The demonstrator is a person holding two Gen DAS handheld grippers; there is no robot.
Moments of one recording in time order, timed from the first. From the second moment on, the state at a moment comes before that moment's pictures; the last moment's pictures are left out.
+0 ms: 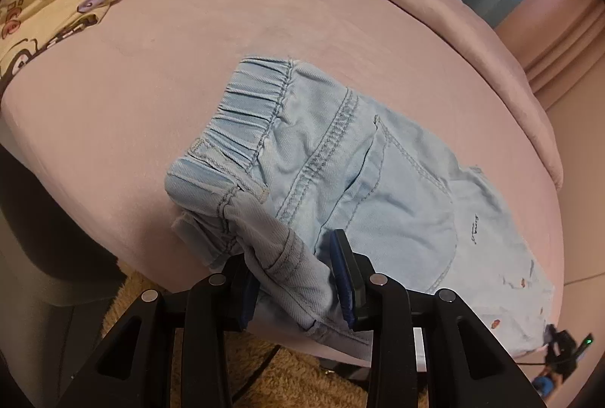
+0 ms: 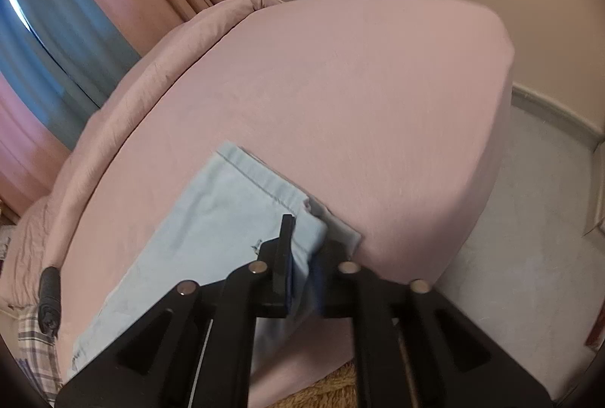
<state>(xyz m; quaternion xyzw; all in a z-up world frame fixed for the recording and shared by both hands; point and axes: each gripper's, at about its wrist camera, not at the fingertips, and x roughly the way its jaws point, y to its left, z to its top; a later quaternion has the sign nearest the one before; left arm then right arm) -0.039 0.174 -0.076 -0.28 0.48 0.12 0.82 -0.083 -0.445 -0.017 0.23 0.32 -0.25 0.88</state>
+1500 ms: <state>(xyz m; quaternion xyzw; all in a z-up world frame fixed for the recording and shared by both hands) -0.083 0.197 -0.057 -0.23 0.45 0.19 0.84 0.087 -0.023 -0.099 -0.06 0.48 0.17 0.86</state>
